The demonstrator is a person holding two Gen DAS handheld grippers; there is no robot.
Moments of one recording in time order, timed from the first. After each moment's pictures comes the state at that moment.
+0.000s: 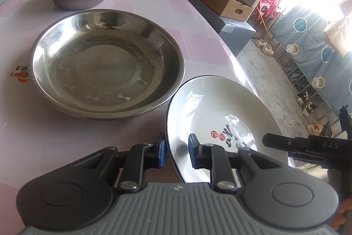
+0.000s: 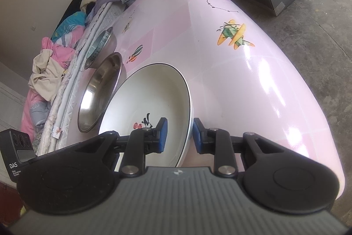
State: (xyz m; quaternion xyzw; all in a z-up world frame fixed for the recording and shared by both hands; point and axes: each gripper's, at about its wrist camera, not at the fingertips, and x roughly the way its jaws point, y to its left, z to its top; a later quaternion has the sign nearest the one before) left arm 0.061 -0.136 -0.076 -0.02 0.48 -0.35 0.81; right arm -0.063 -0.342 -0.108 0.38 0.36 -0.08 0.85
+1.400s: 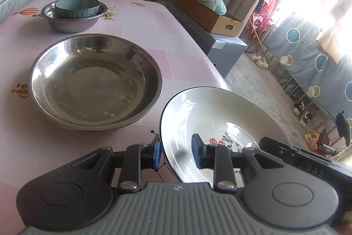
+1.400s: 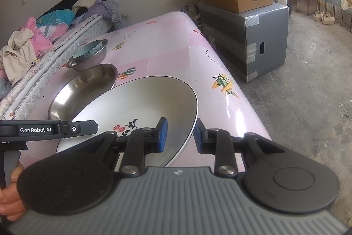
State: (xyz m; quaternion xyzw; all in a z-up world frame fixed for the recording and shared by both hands) left arm 0.035 -0.137 -0.051 -0.03 0.43 -0.36 0.83; right arm -0.083 -0.279 -0.069 0.18 0.31 -0.18 0.92
